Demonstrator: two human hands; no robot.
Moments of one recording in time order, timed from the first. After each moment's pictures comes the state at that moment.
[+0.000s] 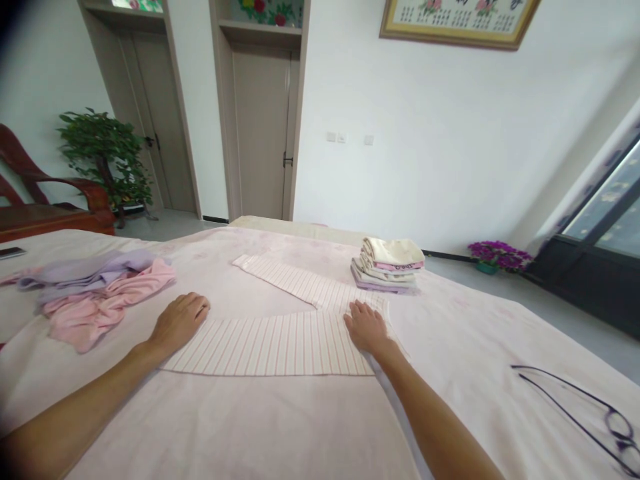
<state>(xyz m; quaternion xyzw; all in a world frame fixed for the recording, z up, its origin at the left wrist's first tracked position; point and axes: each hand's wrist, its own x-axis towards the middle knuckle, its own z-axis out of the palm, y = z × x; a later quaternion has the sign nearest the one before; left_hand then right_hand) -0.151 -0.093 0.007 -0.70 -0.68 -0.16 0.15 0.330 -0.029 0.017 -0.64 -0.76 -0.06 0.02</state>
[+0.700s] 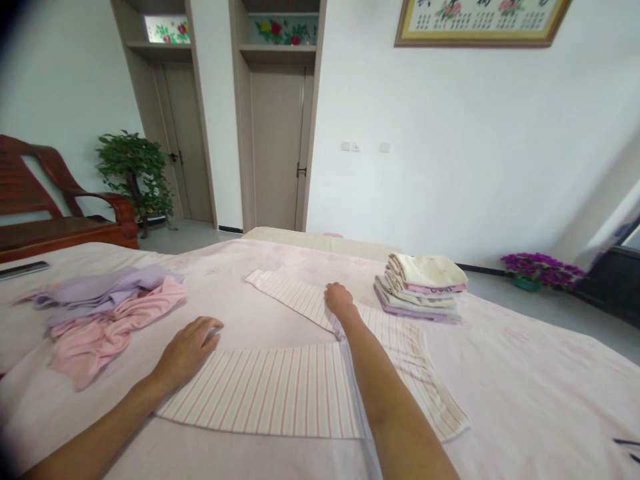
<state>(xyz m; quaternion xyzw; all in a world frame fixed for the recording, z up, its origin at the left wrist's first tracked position) -0.157 -0.081 0.001 -0.69 -0.68 -0.23 0.03 0.191 0.126 0.043 -0.61 -0.79 -0.02 0.05</state>
